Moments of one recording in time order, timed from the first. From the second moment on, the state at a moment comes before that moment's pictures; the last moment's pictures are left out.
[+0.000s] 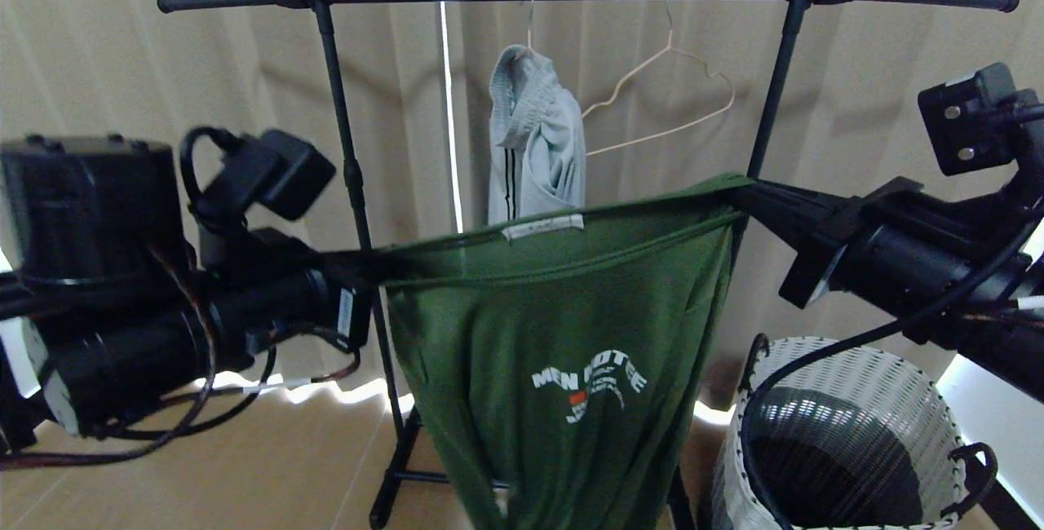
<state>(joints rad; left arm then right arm) -0.50 1.44 -0.81 -0.38 0.04 0.17 0.56 1.42 -0.68 -0.81 -0.04 -0.05</state>
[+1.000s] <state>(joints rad) -0.53 1.44 -1.22 -0.13 0.02 0.09 0.44 1.57 -0.82 -0.81 -0.01 -0.13</state>
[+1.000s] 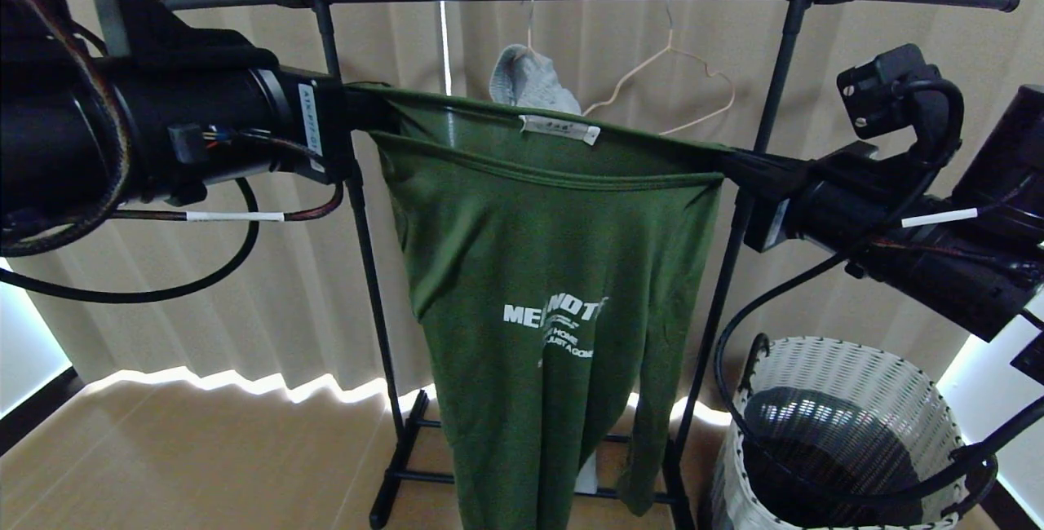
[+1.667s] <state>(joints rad) -0.54 1.59 -1.27 -0.25 0.02 0.08 0.44 1.34 -0.64 -0.74 0.14 -0.12</state>
